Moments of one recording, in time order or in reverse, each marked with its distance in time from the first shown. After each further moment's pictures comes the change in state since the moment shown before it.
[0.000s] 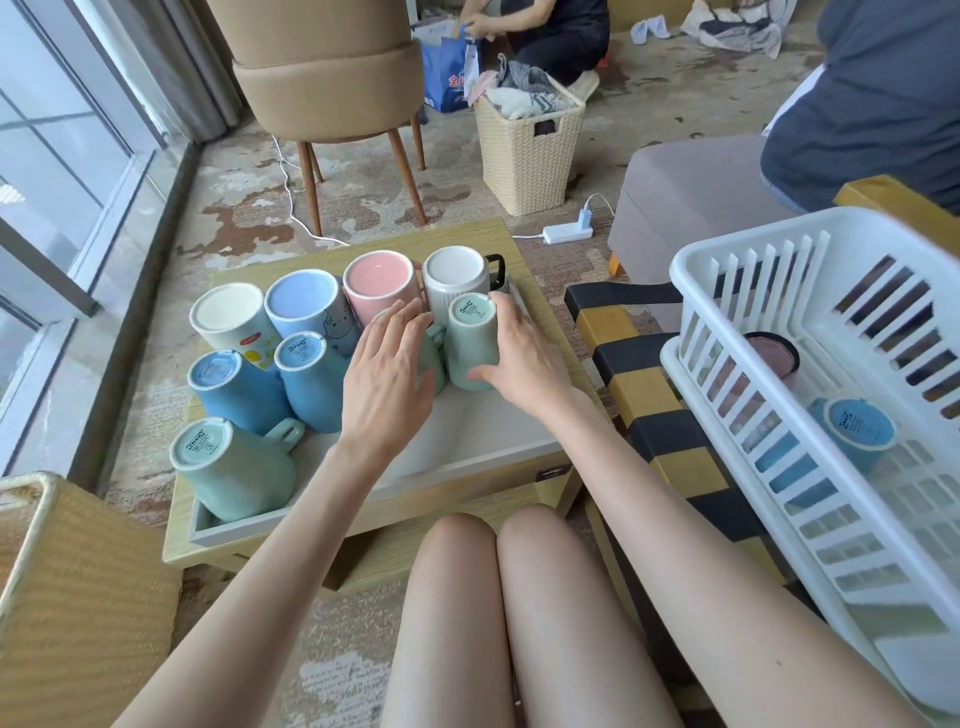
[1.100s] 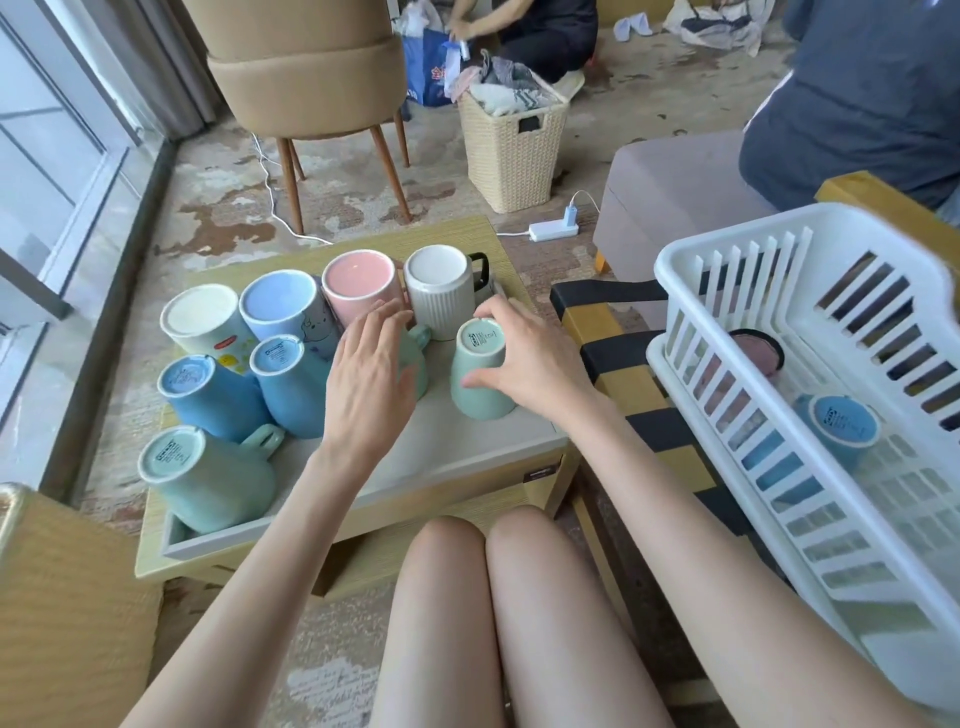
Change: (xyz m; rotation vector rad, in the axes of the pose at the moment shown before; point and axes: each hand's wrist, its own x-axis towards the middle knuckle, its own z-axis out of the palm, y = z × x) left_hand 0.004 0.002 0.001 -0.062 0.040 -0.038; right_hand -0.014 0.007 -0.029 0.000 -0.006 -0.046
